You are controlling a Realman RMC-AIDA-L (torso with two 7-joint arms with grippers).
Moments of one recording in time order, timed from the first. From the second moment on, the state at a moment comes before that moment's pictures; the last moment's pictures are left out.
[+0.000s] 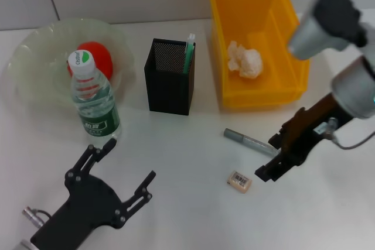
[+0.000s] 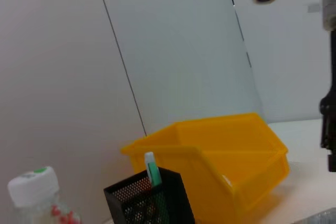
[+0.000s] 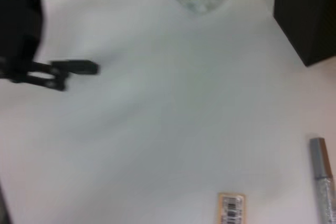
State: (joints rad) left arm 0.08 -1.85 2.55 1.02 2.81 -0.87 -2.88; right arm 0.59 2.08 -1.27 -1.40 -2.47 -1.79 2.38
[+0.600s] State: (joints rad) left arm 0.09 -1.84 2.57 0.98 2.81 -0.92 -2.88; right arm 0.66 2.08 -1.55 -1.30 -2.50 -1.63 2.58
